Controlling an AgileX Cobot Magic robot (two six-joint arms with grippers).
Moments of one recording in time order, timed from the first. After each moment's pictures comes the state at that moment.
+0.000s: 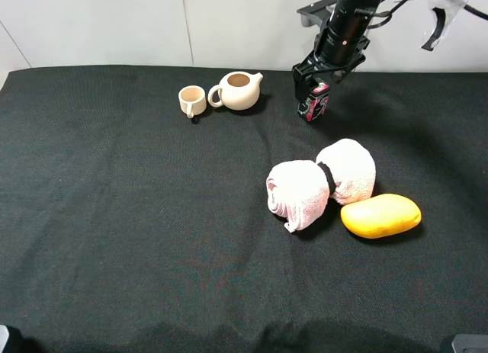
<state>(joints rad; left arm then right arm) -0.03 0.00 -0.49 0.15 1.06 -0.09 0.32 2.29 -1.84 0.06 1.00 -0.32</state>
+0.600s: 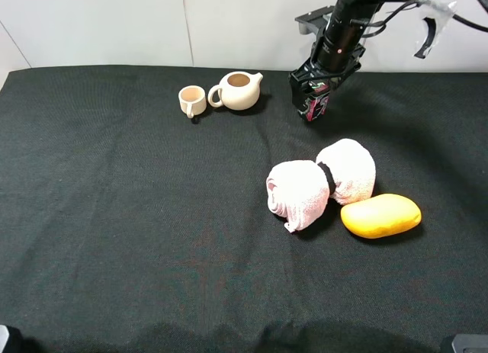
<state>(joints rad) -0.03 0.00 -0.49 0.15 1.06 -0.09 0.32 2.33 -1.84 0.07 0.96 -0.30</state>
